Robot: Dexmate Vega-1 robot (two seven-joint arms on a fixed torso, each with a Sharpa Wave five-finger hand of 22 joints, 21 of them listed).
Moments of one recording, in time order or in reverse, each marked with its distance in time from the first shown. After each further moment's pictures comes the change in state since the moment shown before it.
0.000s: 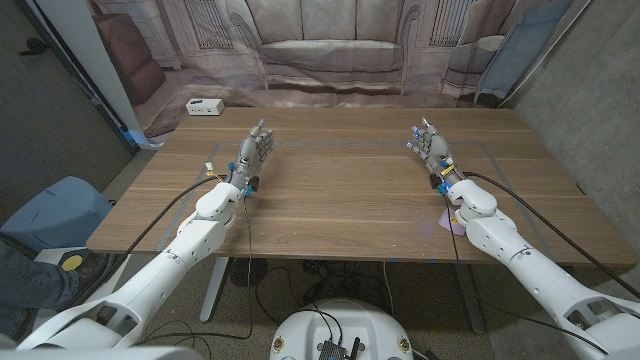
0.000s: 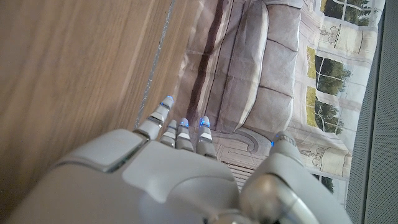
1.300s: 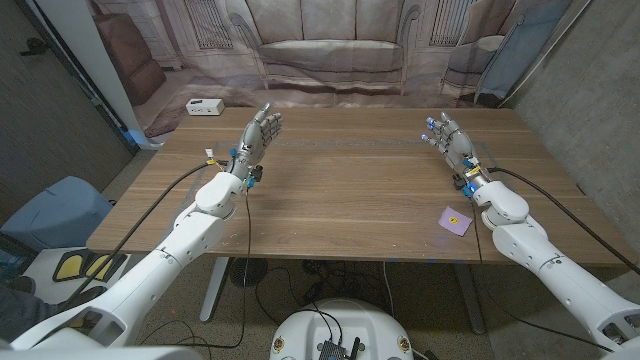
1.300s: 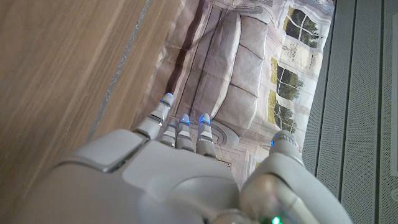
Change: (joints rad) left arm 0.034 0.051 -0.015 -0.157 0.077 -0.019 0.055; left_hand 0.000 0.000 -0.009 0.000 0.000 0.116 0.016 0.015 0.000 0.129 0.011 0.035 -0.045 0.111 0.007 0.018 0.000 0.092 0.030 0.025 0.002; right arm -0.071 -0.100 0.070 -0.034 0.021 0.159 0.130; right_hand 0.000 0.000 0.000 0.000 0.000 0.039 0.003 0.011 0.000 0.056 0.002 0.012 -0.003 0.033 -0.010 0.000 -0.008 0.035 -0.001 -0.005 -0.003
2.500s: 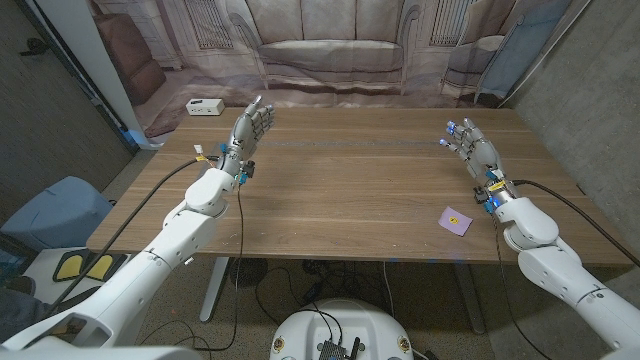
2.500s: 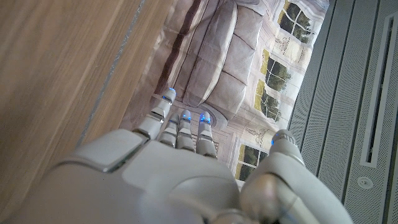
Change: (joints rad) left arm 0.033 0.035 -0.041 -0.063 0.001 0.003 0.023; left_hand 0.007 0.007 0.007 -0.007 0.000 0.005 0.005 -0.005 0.000 0.018 -0.007 0.000 -0.009 0.020 0.002 0.000 -0.003 0.020 -0.002 0.000 0.000; right arm -0.252 -0.092 0.126 -0.215 -0.024 0.057 -0.126; right_hand 0.009 -0.001 0.000 0.000 0.000 0.012 0.013 0.000 0.000 0.054 -0.005 0.007 -0.005 0.062 0.001 0.015 -0.005 0.073 0.002 0.000 0.000
